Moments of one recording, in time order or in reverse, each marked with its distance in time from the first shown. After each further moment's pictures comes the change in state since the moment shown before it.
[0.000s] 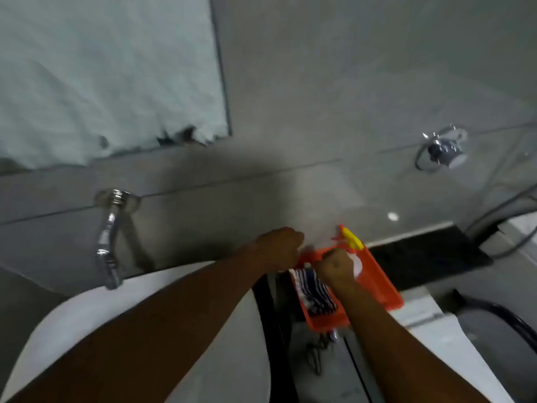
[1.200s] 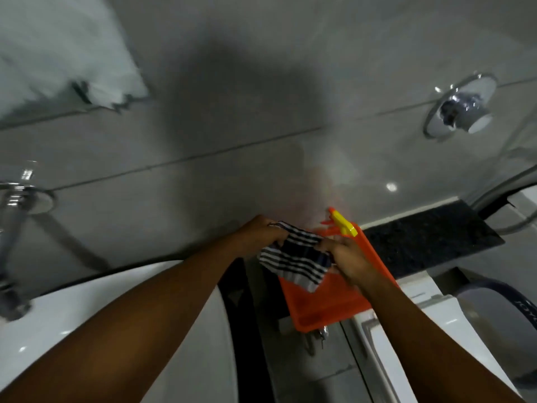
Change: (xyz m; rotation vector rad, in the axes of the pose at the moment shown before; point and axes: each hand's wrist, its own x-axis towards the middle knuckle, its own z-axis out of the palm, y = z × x) left_hand 0.073 -0.029 0.038 -0.923 -0.046 -0.371; right_hand 0.090 0.060 -0.015 0.480 -0.335 0.128
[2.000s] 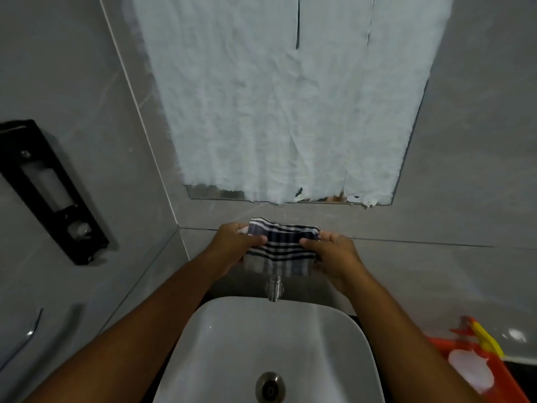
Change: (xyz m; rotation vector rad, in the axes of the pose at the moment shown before) left_hand -0.341 -0.064 -0.268 -0.435 0.769 0.158; right_hand -0.184 -0.185 0.299 0.184 -0.410 -0.340
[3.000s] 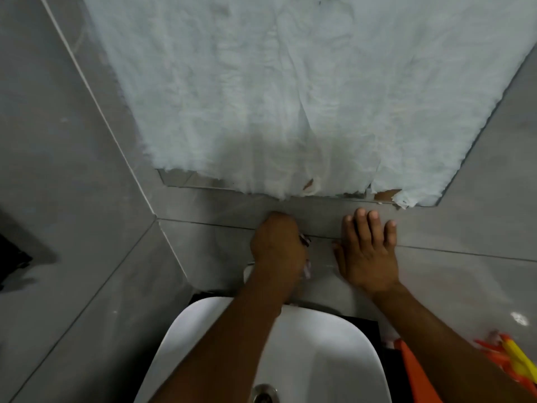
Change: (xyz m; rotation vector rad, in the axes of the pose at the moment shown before) left_hand 0.058 -0.004 0.108 0.677 0.240 -0.009; right_hand 0.138 0.085 -0.091 -1.583 0.634 -1.447
